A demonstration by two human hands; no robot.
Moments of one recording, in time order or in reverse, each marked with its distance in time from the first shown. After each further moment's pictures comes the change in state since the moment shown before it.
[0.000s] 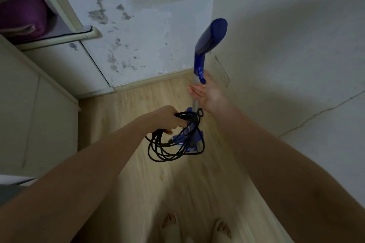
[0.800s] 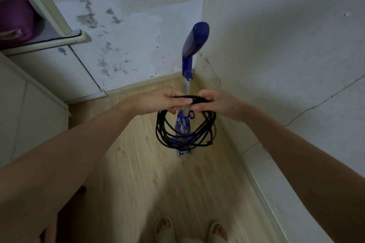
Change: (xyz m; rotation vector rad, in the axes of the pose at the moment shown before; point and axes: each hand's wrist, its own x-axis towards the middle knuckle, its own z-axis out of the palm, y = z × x) left_hand -0.012 0.045 -0.029 -0.121 -0.252 0.467; right_hand -0.048 -0.045 -0.066 -1.272 -0.562 -0.356
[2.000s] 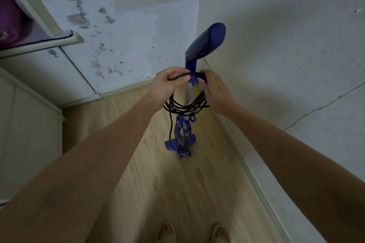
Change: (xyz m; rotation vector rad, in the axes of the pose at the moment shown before) left_hand 0.065 -0.024 -0.016 -0.394 0.655 0.233; right_hand 0.069 0.048 0.000 -0.538 0.596 -0.086
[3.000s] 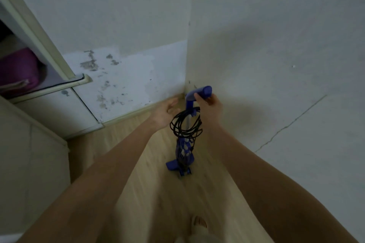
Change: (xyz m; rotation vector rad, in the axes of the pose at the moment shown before) left_hand -0.023 0.100 -0.040 0.481 -0.179 -0.119; right_hand 0.004 -0.162 -0.086 0.902 0.555 0.583
